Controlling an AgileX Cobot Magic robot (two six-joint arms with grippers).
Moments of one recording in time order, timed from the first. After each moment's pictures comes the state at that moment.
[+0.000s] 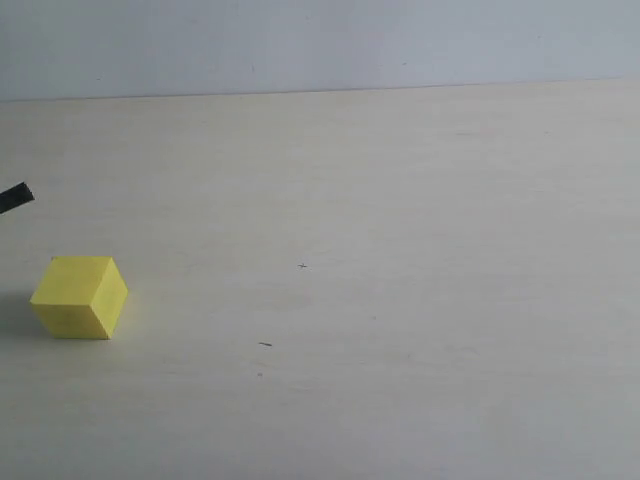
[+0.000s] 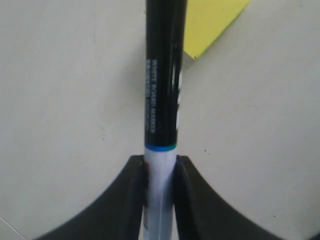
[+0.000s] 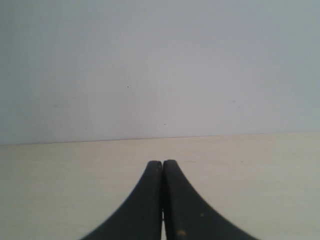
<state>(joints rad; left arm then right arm) -0.16 1.27 -0.92 0.14 1.07 0.75 0.05 0.01 0.00 0.06 0.09 0.04</state>
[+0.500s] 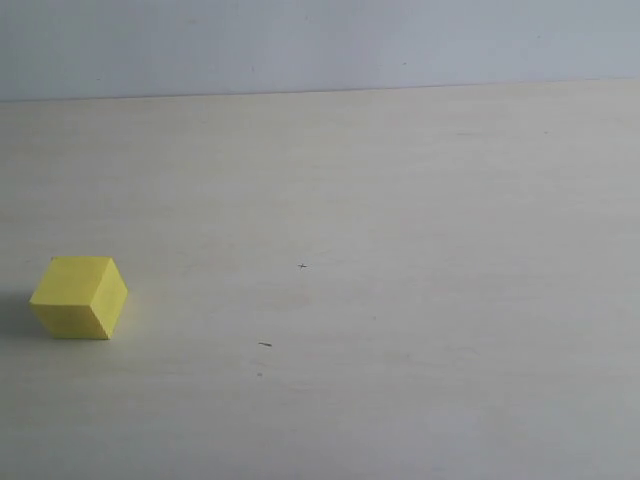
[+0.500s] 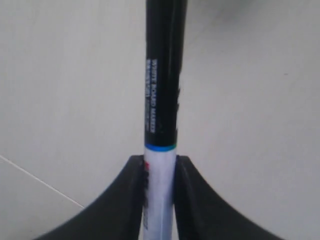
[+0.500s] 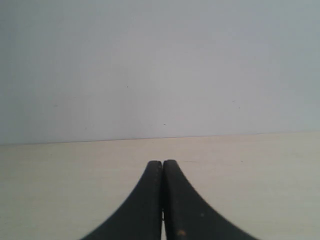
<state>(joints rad) 0.12 1.45 -0.84 0.32 0.77 1.12 0.05 0.01 0.00 0.06 0.09 0.04</state>
